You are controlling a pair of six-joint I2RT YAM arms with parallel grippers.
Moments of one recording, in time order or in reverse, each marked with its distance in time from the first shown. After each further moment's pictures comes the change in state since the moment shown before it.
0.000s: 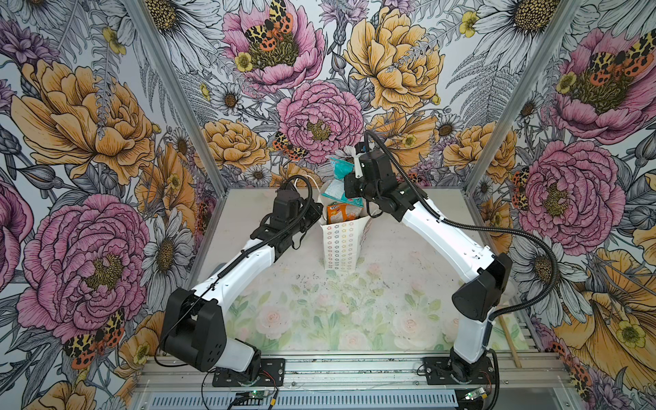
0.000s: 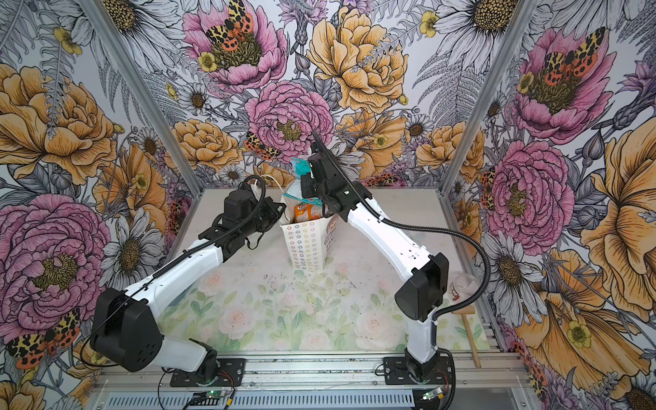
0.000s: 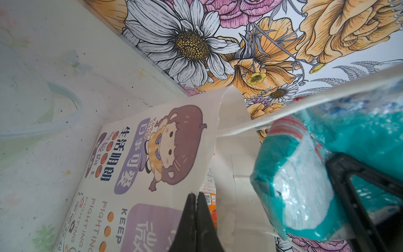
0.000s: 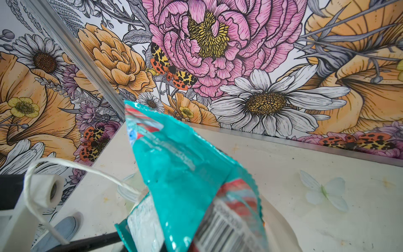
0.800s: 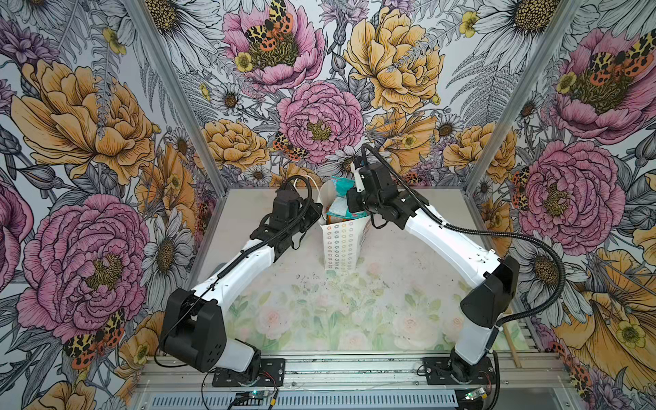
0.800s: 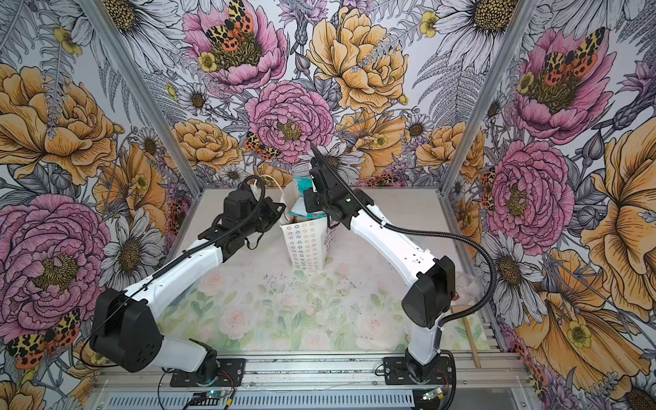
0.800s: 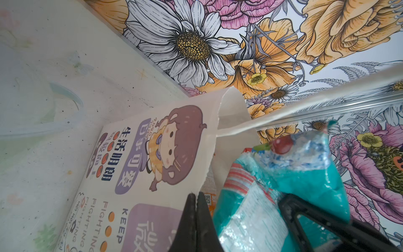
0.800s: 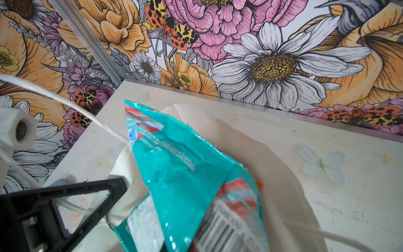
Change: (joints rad) left arm 0.000 -0.002 0.000 0.000 0.000 0.000; right arm 0.021 -0.055 -0.127 -0.072 -0.051 -0.014
